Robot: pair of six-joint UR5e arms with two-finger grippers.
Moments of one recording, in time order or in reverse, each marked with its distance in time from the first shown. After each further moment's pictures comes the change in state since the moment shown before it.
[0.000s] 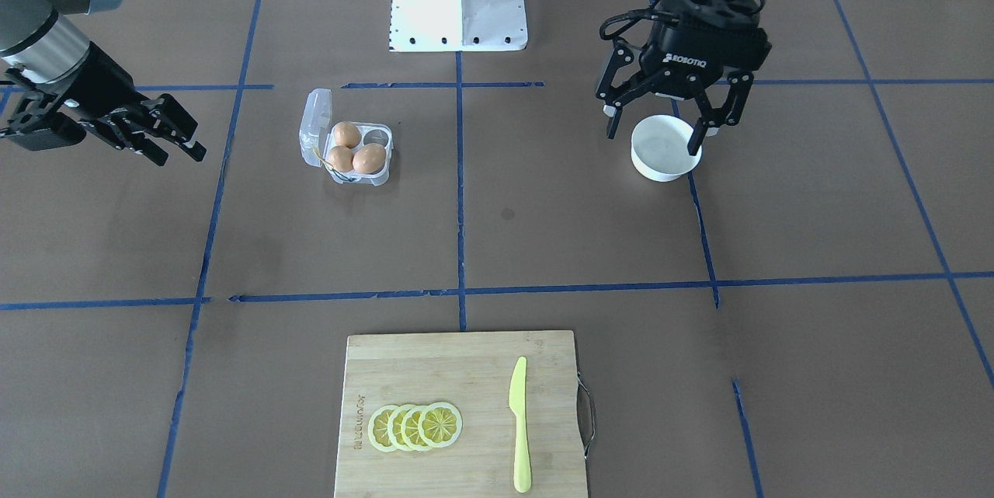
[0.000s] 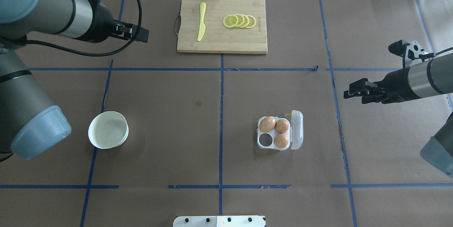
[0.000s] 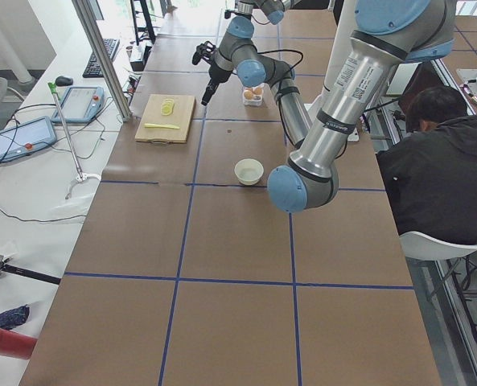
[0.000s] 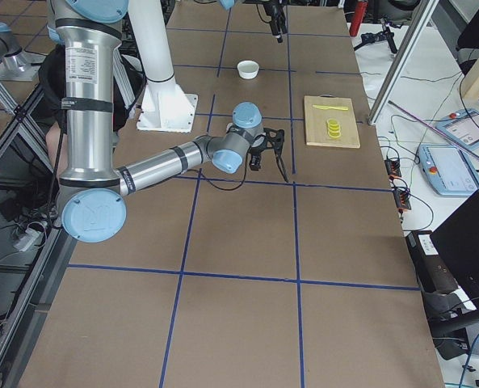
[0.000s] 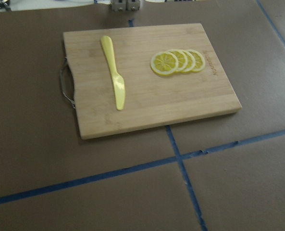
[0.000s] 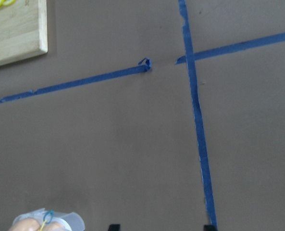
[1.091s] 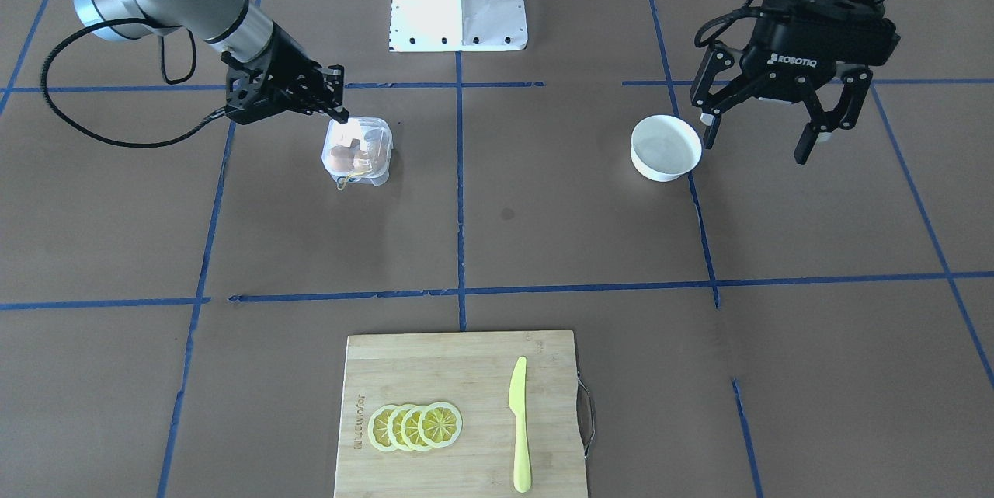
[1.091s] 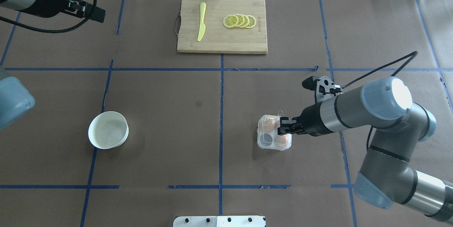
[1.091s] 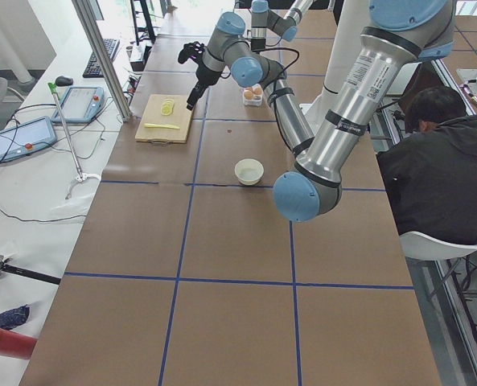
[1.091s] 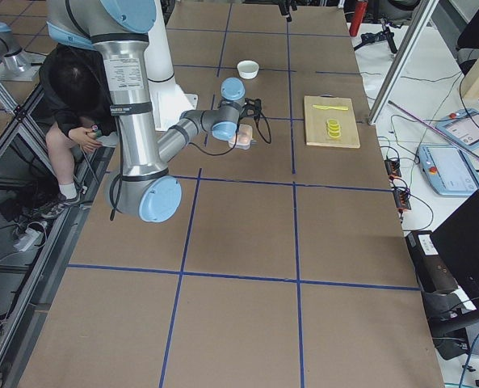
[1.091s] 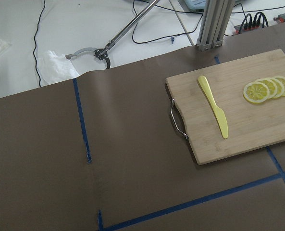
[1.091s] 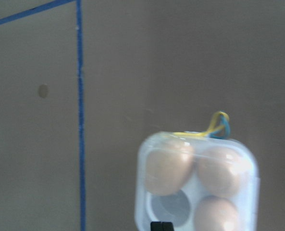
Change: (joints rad) left arm -0.139 0.071 -0.014 0.025 -0.043 0.196; right arm -0.305 0.296 -0.043 -0.065 -0.131 0.128
